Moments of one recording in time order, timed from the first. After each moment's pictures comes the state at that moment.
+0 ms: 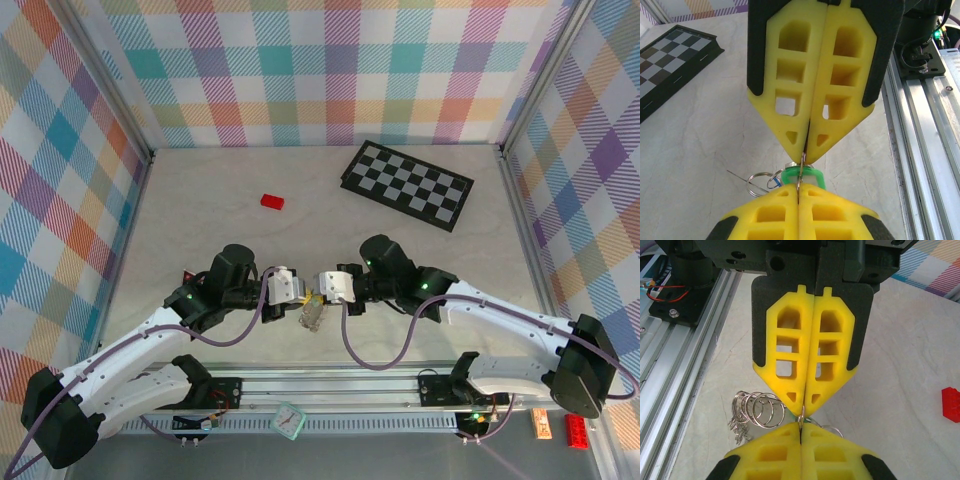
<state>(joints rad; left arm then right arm) -0.71 0.90 0.64 -0.30 0.55 0.57 0.94 1.16 0.83 -0.26 -0.43 -0.69</state>
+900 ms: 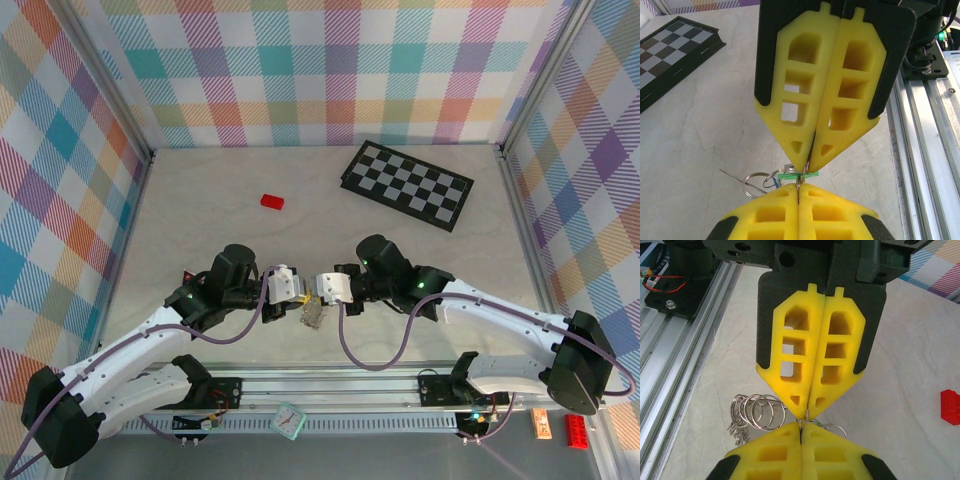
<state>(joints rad) -0.71 0.91 0.64 -0.30 0.54 0.54 0.95 1.19 0.84 -0.27 -0.42 -0.73</state>
